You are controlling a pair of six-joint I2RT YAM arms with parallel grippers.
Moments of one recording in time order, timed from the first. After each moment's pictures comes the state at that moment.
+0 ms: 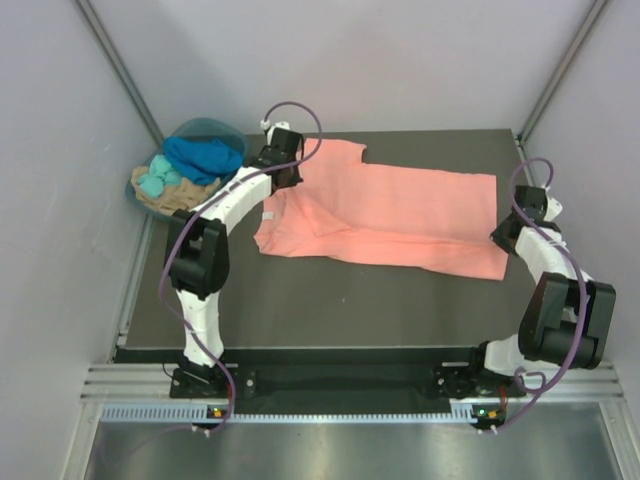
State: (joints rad) left arm -0.38 2.01 1.68 -0.44 -0.30 -0.44; right arm -0.24 1.42 0.88 -0.39 0.22 0.53
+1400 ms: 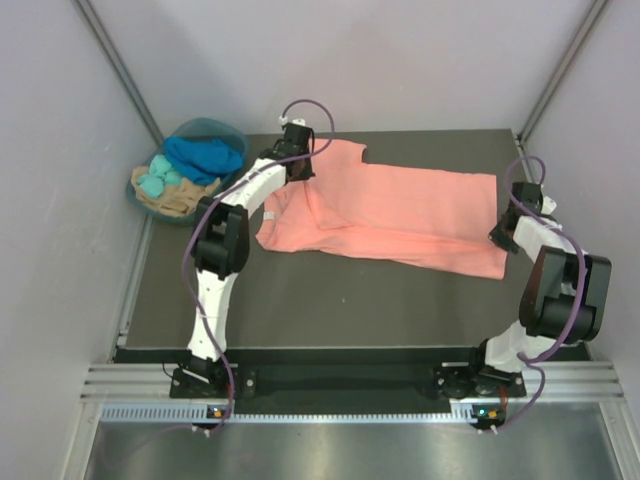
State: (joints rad) left arm -0.38 2.29 1.97 -0.44 -0.20 -0.39; right arm -0.25 1.58 0.94 -0.36 0.22 0.49
